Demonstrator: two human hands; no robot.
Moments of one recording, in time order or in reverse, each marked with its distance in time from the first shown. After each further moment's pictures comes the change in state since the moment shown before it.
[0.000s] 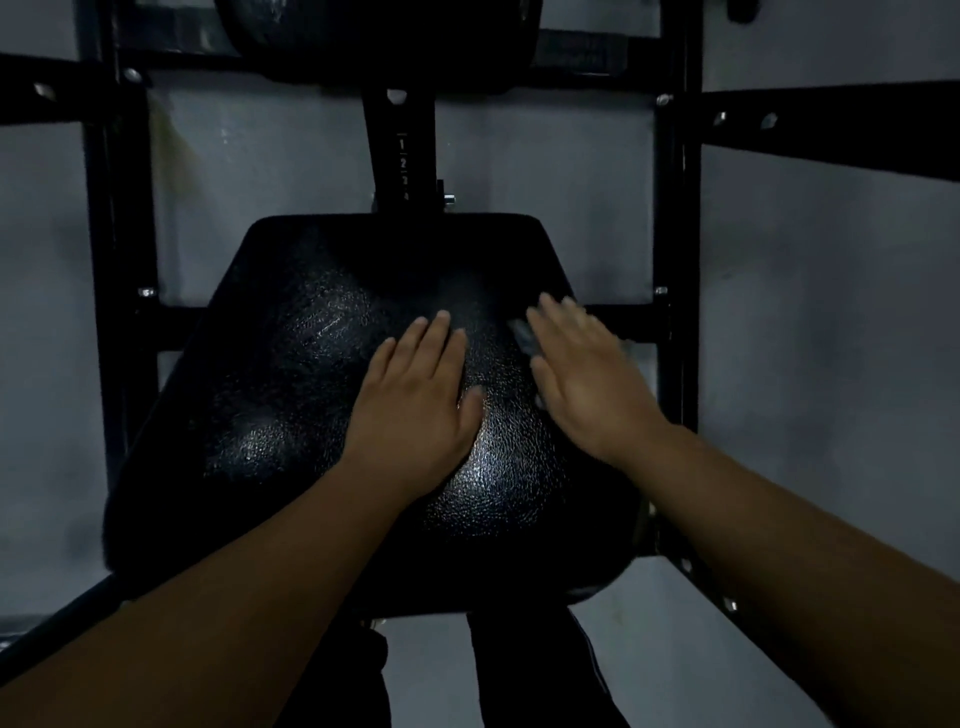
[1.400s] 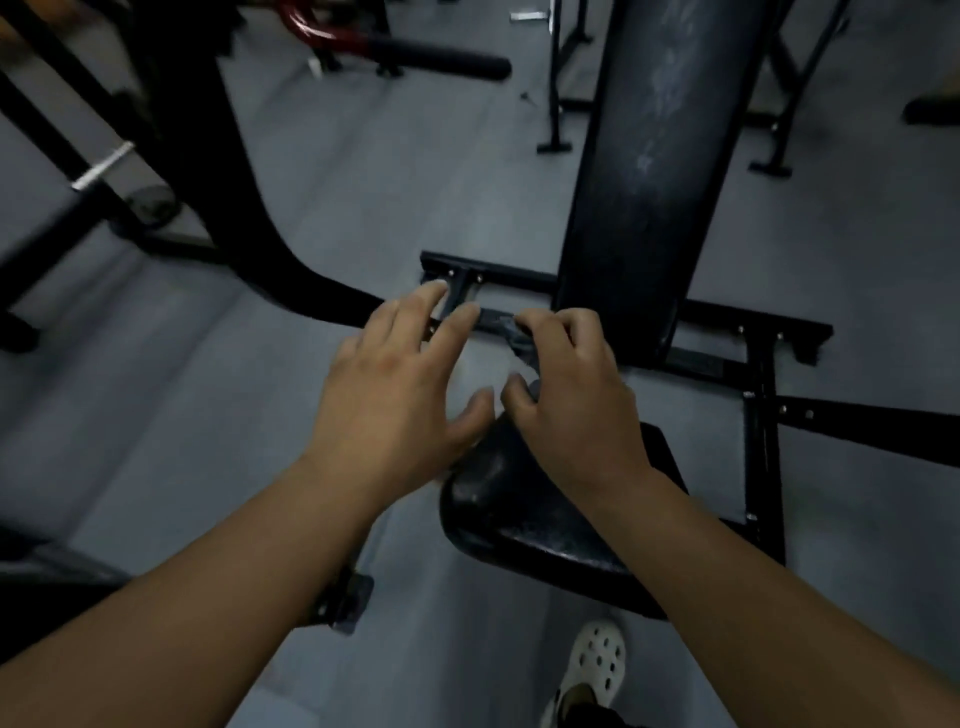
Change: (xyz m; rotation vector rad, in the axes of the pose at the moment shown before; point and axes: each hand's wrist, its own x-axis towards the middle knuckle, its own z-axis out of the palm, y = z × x) left_hand -0.353 -0.007 -0.322 0.211 0.733 -0.231; right_hand -0.202 -0.351 -0.216 0.238 0.690 -0.457
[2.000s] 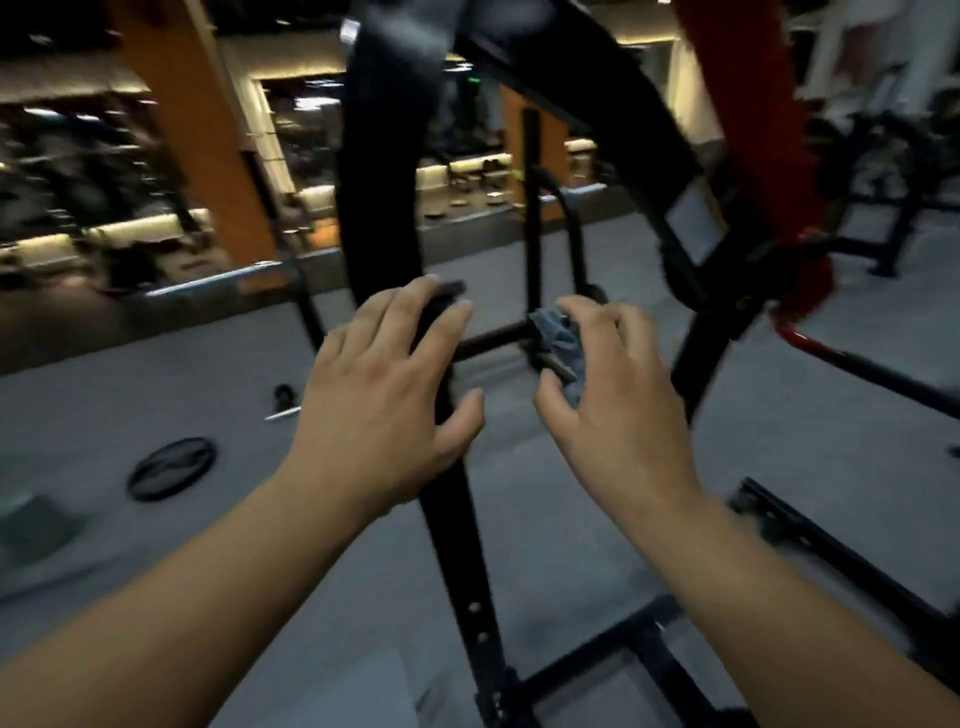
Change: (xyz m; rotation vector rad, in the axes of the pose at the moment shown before) left_hand -0.233 -0.113 -0.330 0.541 0.419 -0.613; right_hand 0.005 -0.375 -0.073 0.410 -0.021 -0.741
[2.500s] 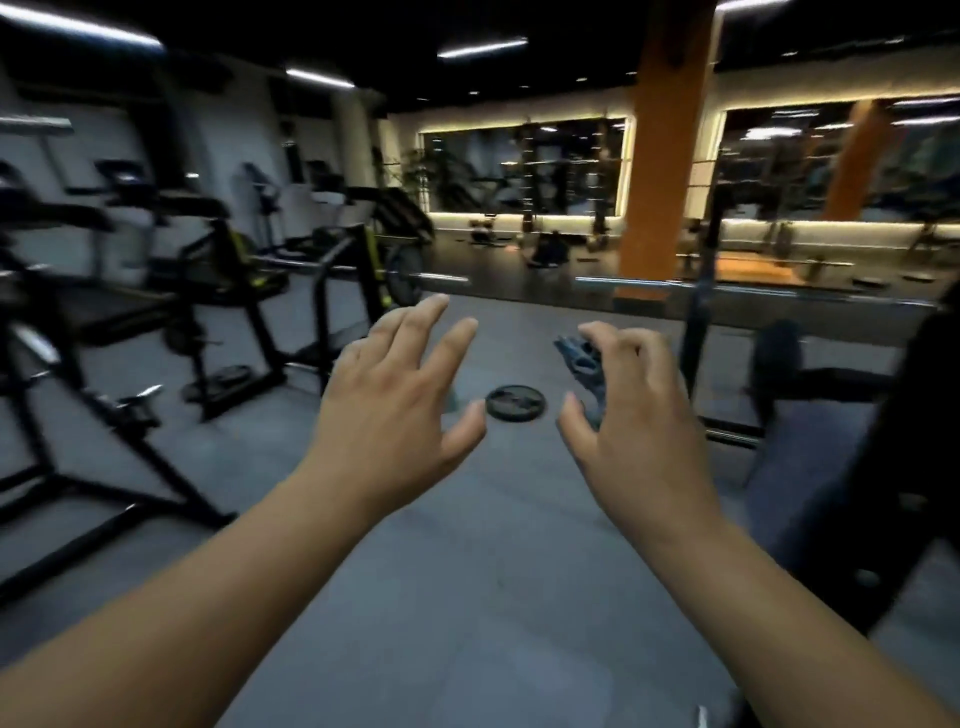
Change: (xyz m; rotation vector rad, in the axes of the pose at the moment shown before) left_hand -0.234 -0.143 -0.210 0.562 -0.061 -0.683; right_hand -0.046 -0.292 0.080 0.556 -0.296 -0.539
